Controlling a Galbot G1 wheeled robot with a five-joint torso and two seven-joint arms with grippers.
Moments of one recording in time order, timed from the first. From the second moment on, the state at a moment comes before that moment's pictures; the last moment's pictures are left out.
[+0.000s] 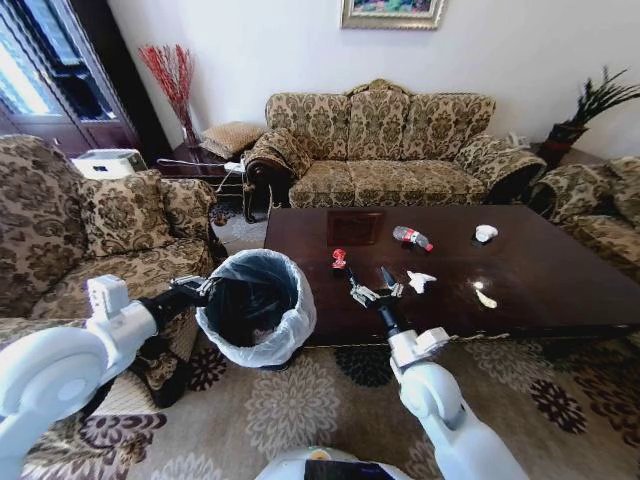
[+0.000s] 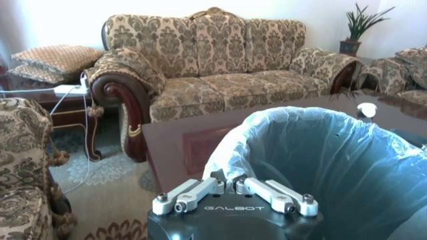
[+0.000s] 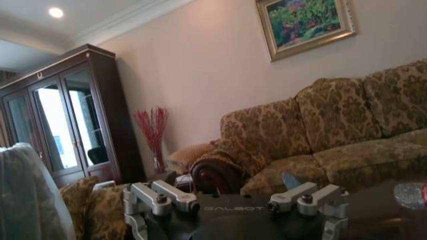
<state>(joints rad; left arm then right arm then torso) 1.78 -0.60 -1.22 -2.45 -1.21 0.55 -0.07 -1.29 1.18 0.22 2.12 0.51 0.01 0.14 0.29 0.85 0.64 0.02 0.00</state>
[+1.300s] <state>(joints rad) 1.78 -0.61 -1.19 -2.44 -1.18 0.54 -0.05 -1.16 1.25 0.14 1.92 0.52 0.00 0.19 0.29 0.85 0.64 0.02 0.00</state>
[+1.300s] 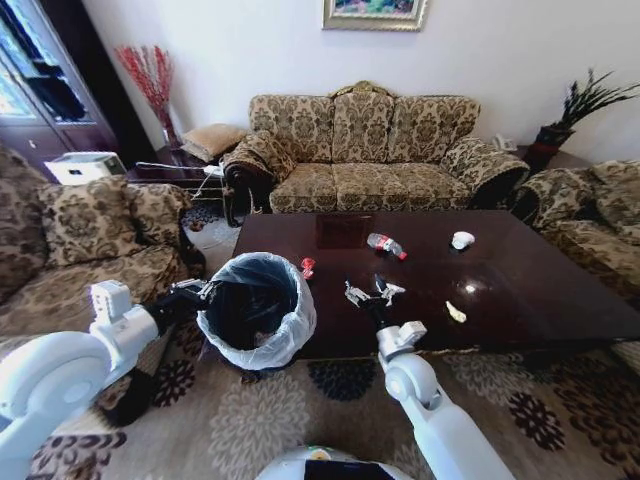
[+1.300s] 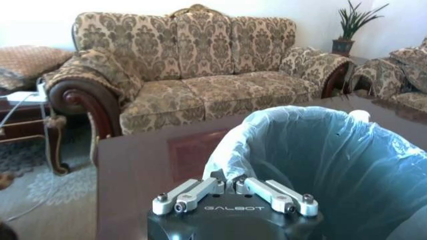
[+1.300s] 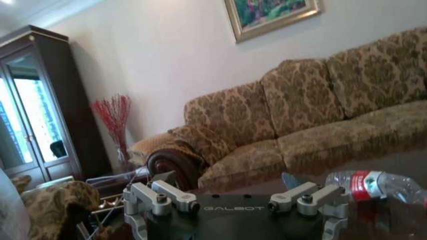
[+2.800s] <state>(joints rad) 1.75 -0.47 -1.31 -2.28 -1.16 0.54 -0.03 -0.73 1.61 -0.05 1.23 0.60 -0.16 0.30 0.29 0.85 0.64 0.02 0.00</state>
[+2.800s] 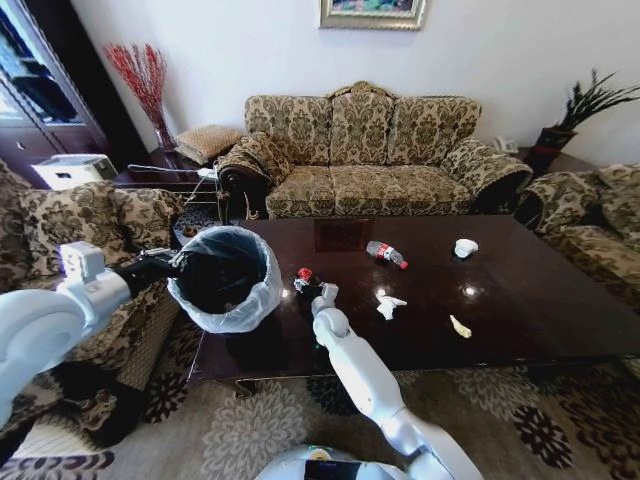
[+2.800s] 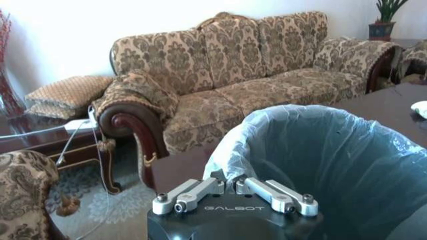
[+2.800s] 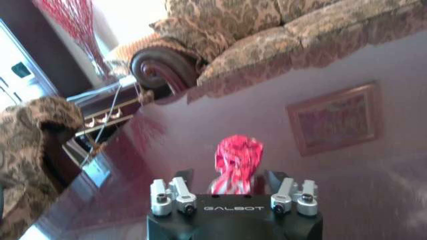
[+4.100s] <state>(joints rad) 1.76 -0.47 -1.29 -2.30 -1.16 0.52 -0.03 -0.65 1.61 -0.01 1.09 0.51 -0.03 0.16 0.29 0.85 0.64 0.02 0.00</state>
